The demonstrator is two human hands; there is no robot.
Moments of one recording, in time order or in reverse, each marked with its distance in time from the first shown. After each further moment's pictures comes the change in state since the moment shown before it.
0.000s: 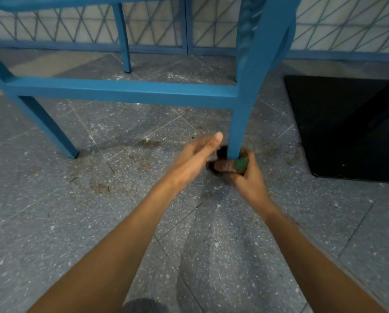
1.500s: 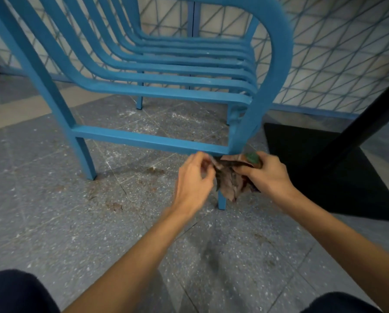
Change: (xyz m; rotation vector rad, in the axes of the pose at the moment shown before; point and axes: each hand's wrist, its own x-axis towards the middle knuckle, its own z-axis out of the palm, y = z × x) left_hand -0.063 0.102 -0.017 0.327 0.425 0.249; right_hand -0.051 -0.216 -0.027 -0.483 0.118 0.056
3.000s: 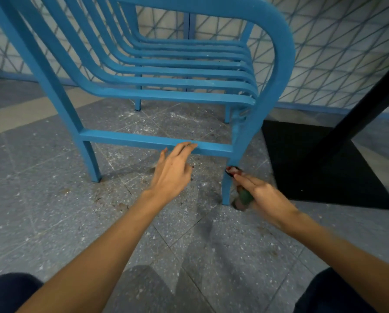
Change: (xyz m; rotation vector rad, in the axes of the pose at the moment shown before) left_hand 0.023 -0.039 -0.056 0.401 -0.168 0.237; right_hand -0.024 0.050 0.011 -0.765 -0.337 -0.443
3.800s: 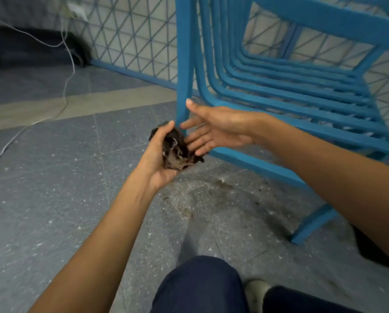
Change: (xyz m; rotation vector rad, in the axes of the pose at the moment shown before) left_hand -0.038 -0.151 -0.181 -1.724 0.218 -0.817; right_hand 0.220 -0.313 -0.095 0.895 -0.671 -0.046
